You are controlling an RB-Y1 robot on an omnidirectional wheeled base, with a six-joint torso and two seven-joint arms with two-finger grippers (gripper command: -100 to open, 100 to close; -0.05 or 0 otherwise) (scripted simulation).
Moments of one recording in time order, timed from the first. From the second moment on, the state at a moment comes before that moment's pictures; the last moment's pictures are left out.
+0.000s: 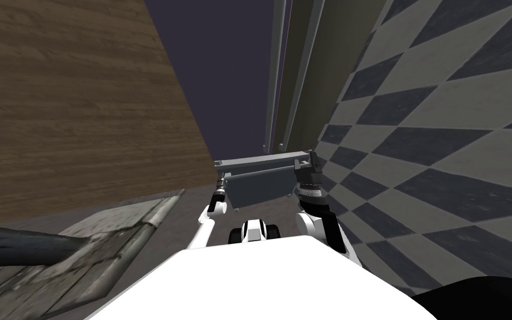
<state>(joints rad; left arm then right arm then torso) -0.16 0.06 0.10 -1.12 0.08 -0.47 0.03 0.49 -0.03 0.05 -2.40 -0.04 -0.38 -0.03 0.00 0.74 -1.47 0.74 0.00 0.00</state>
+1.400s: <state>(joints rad) -0.15 0.05 0.09 -1.15 0.08 -0.43 0.03 0.49 -0.03 0.05 -2.40 -0.04 -0.38 -0.03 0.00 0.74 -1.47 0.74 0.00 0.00</state>
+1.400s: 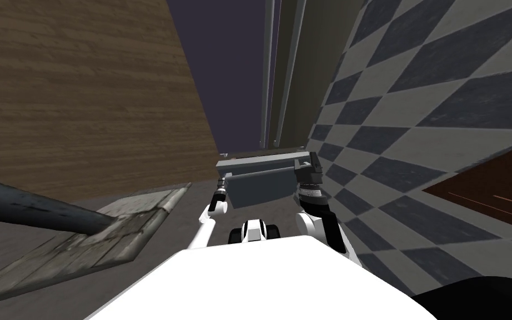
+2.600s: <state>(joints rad) -0.13 0.04 0.07 -1.19 0.07 -0.40 0.04 0.49 -0.03 0.05 -2.40 -0.04 -0.38 -0.03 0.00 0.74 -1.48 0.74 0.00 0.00</state>
